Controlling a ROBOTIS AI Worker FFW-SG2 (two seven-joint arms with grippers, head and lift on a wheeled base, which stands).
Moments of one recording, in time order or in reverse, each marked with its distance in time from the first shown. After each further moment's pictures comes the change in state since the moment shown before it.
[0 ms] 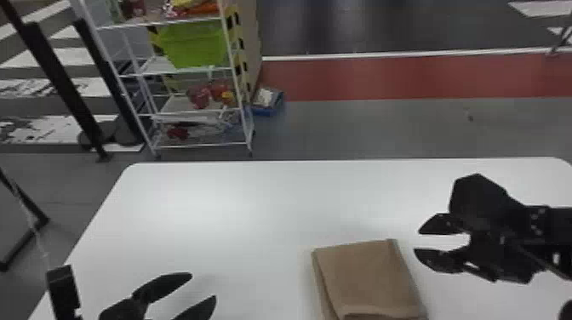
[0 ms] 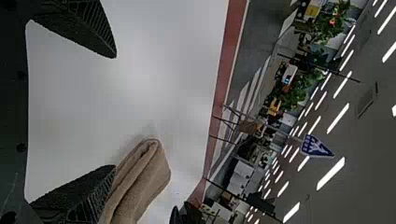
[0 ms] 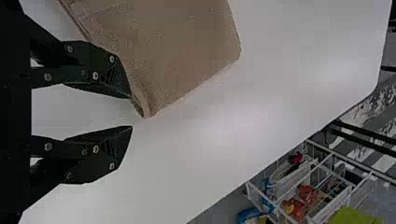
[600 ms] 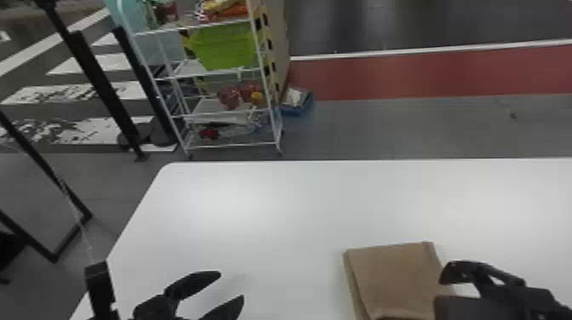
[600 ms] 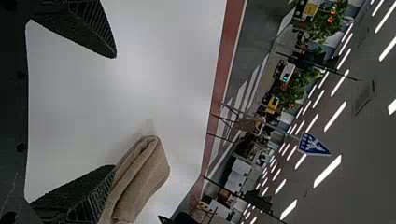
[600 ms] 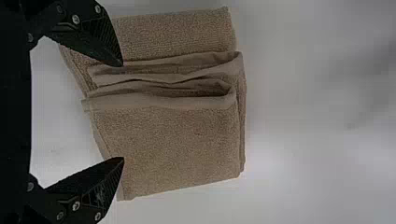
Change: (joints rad) left arm 0.017 0.000 0.022 -0.013 0.019 -0.001 -0.018; right arm 0.191 -0.116 0.200 -0.121 0.233 -0.151 0.000
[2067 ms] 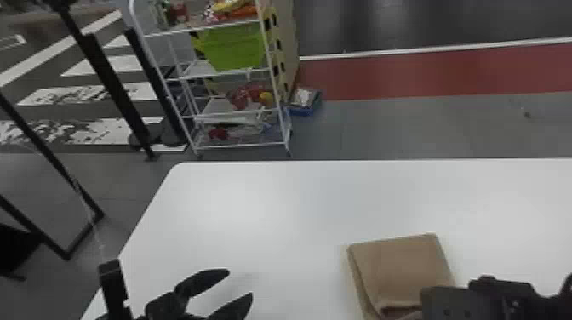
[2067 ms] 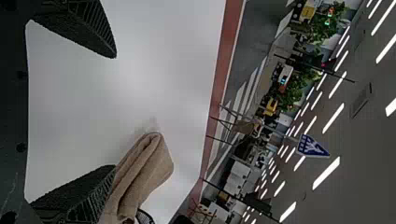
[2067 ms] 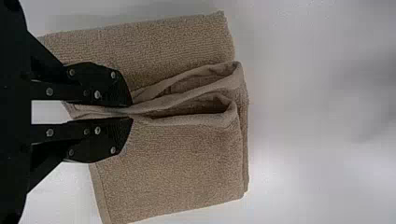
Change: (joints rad) left arm -0.007 0.000 0.000 0.017 0.000 -0.018 0.008; right arm -0.093 0.022 0.060 0.124 -0.002 0.002 0.000
